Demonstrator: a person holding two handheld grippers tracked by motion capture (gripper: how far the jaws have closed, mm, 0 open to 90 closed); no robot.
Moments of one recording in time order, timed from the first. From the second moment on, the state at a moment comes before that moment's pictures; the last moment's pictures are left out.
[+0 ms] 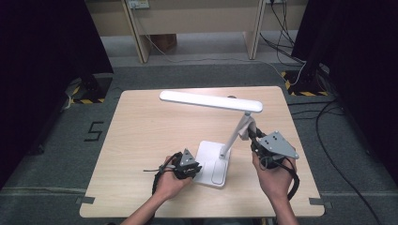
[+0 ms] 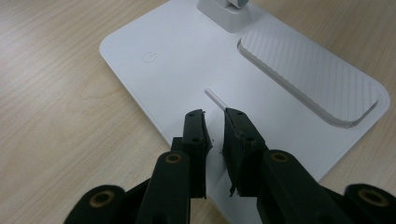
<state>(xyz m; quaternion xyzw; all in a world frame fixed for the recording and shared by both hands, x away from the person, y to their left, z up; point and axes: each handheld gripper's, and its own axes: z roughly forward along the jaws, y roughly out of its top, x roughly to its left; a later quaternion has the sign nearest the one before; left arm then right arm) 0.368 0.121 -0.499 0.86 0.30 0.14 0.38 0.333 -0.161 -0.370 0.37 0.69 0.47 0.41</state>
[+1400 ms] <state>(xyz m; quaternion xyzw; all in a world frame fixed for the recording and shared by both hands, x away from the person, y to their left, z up) 0.365 0.120 -0.500 0.86 0.30 0.15 0.38 0.334 -0.151 -0.390 0.38 0.70 0.46 0.39</state>
